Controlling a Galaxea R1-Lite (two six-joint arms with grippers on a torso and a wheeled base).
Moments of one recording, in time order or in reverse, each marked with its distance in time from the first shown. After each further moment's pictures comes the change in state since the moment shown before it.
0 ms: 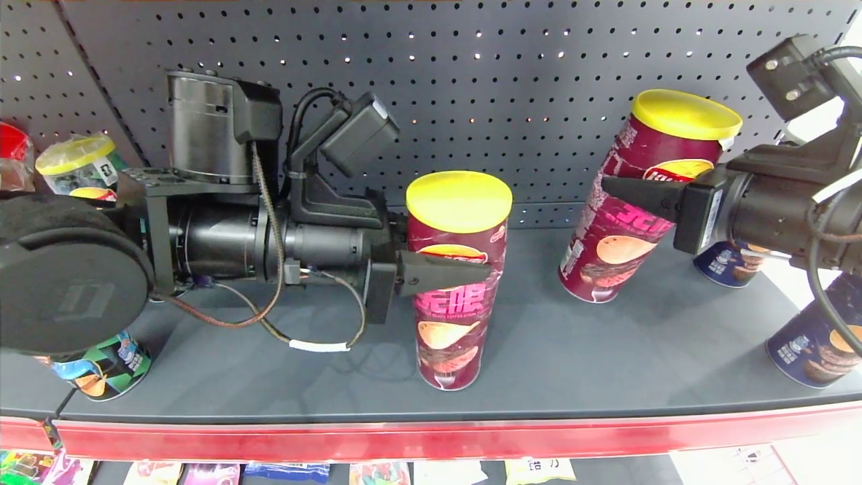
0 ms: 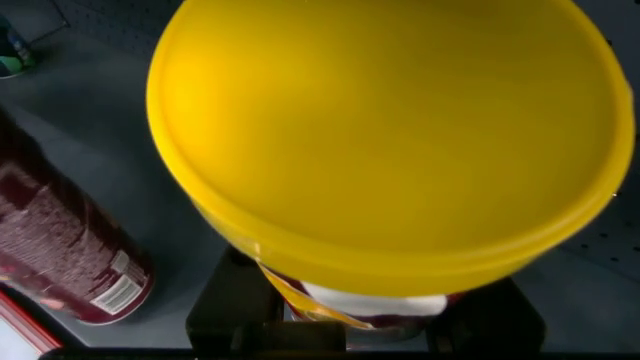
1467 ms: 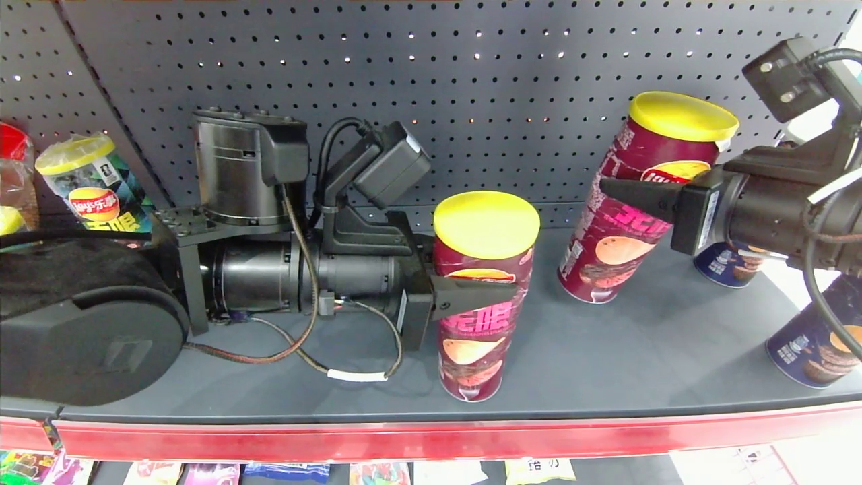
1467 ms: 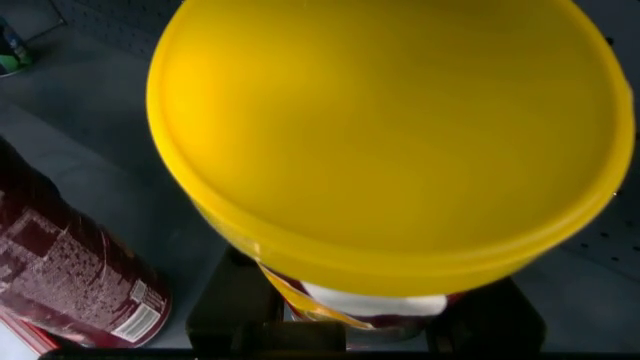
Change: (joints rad) left arm -0.074 0.026 0.087 -0.171 0.091 -0.044; right arm -0.001 0.006 0.000 0.000 0.000 0.000
